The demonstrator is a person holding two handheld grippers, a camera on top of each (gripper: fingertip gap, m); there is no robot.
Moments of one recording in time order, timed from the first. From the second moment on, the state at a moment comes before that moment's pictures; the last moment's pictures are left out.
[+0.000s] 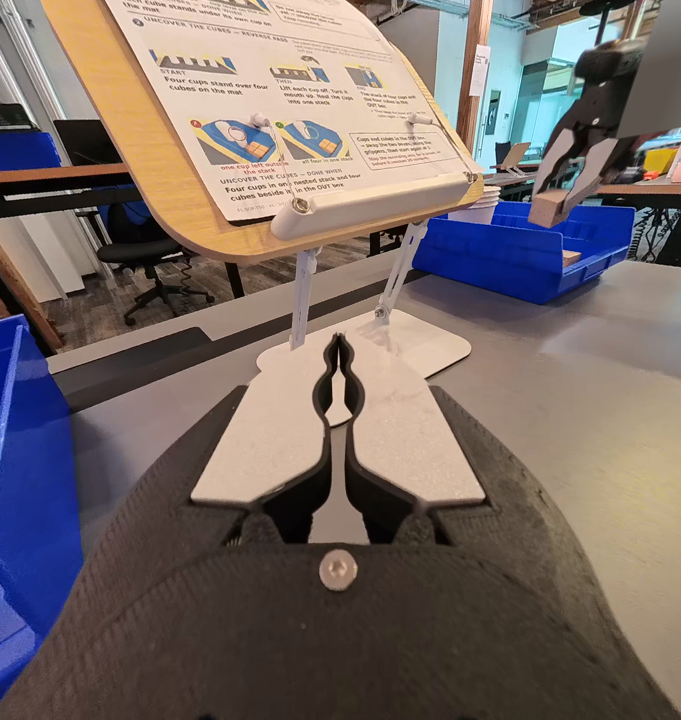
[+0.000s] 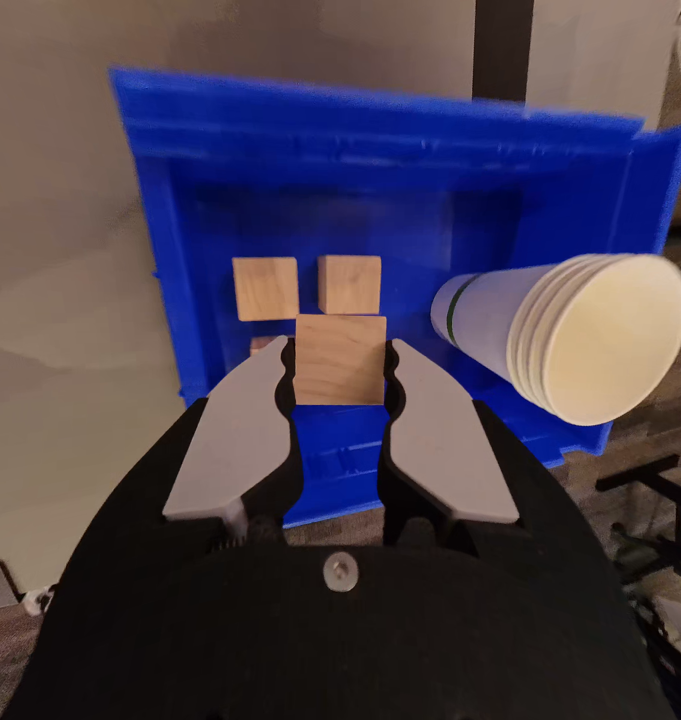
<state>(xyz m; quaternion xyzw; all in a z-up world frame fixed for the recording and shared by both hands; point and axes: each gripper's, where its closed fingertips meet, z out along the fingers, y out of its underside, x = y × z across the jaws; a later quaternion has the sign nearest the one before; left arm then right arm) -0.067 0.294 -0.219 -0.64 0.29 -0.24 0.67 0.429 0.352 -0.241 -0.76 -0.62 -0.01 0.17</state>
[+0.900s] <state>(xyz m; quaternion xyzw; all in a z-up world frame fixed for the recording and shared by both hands) -0.066 0.298 -0.230 -0.66 0.29 -0.24 0.65 0.469 0.380 -0.323 -0.75 -0.66 -0.10 0.01</state>
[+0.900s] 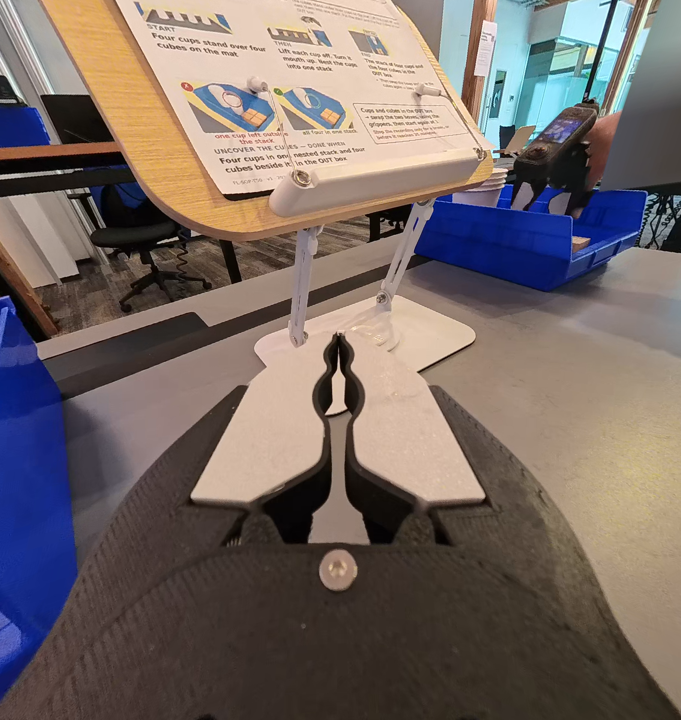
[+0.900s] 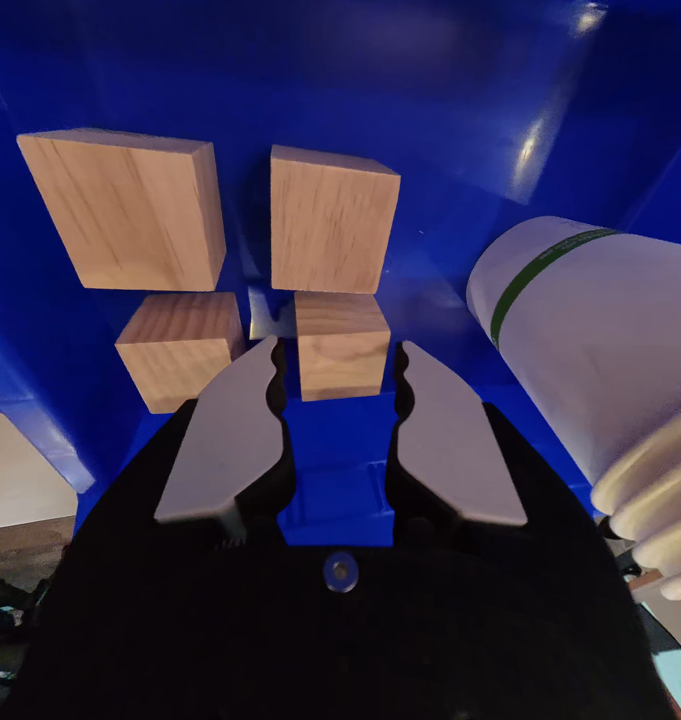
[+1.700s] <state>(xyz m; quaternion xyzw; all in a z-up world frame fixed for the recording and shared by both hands) -0.066 0.293 -0.218 -0.64 0.29 -0.24 0.67 0.337 0.231 -0.202 -0.73 -0.57 -0.13 0.35</state>
